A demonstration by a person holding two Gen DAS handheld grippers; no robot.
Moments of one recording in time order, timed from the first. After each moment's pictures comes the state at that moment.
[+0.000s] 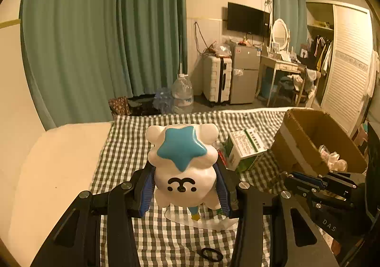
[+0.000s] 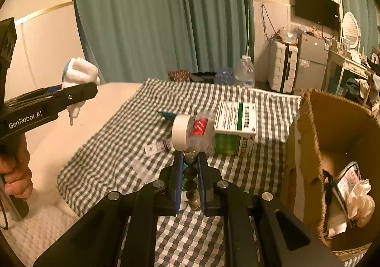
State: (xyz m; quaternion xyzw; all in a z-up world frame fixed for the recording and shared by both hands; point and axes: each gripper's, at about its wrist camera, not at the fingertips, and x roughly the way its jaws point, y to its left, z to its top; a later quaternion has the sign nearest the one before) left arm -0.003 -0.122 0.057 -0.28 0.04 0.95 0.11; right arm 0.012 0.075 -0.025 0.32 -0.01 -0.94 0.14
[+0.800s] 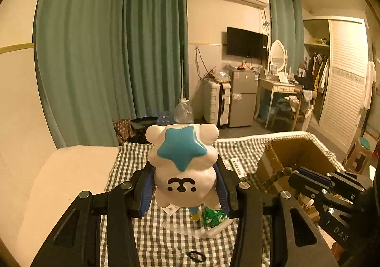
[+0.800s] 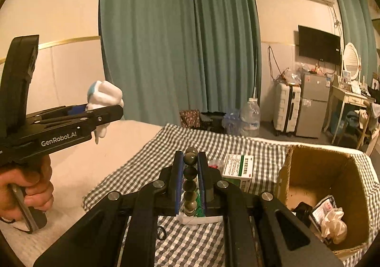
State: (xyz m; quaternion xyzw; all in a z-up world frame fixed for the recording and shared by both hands) left arm 0.053 -0.111 0.132 -0.21 0.03 0.97 0.10; right arm 0.086 0.083 0.066 0.20 0.00 -0.96 0.17
